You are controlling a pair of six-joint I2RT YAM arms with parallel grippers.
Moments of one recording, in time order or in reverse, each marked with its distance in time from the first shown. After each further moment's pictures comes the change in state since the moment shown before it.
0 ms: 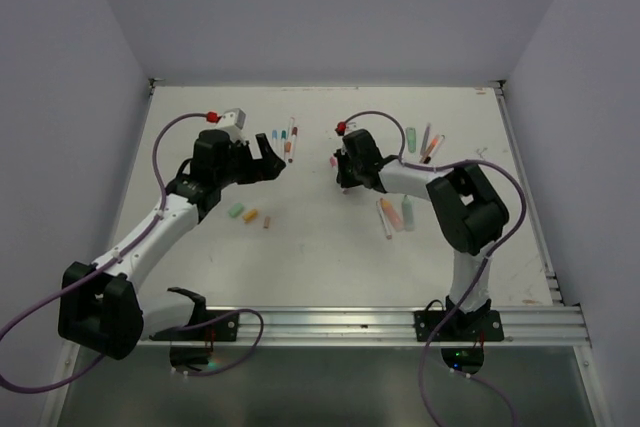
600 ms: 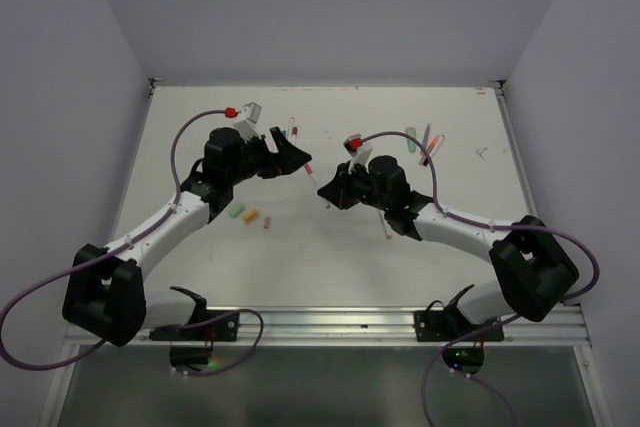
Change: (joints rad) left arm -0.066 0.075 -0.026 0.302 0.237 -0.219; right arm 0.114 -0.542 -0.494 0.369 -0.302 0.121
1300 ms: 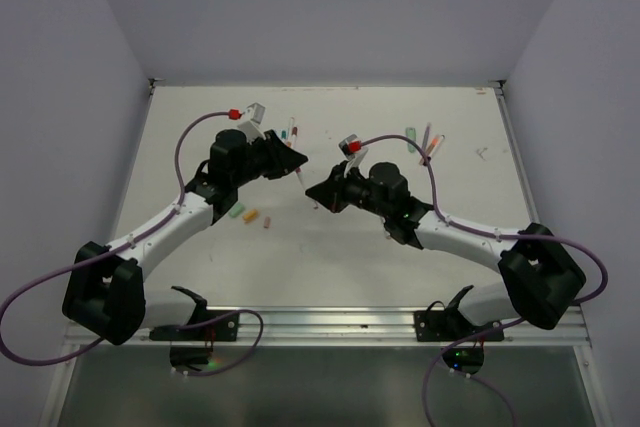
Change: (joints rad) left arm -0.055 0.008 0.000 0.039 -0.043 -0.071; right arm 0.077 -0.071 -0.042 0.169 -0.019 0.043
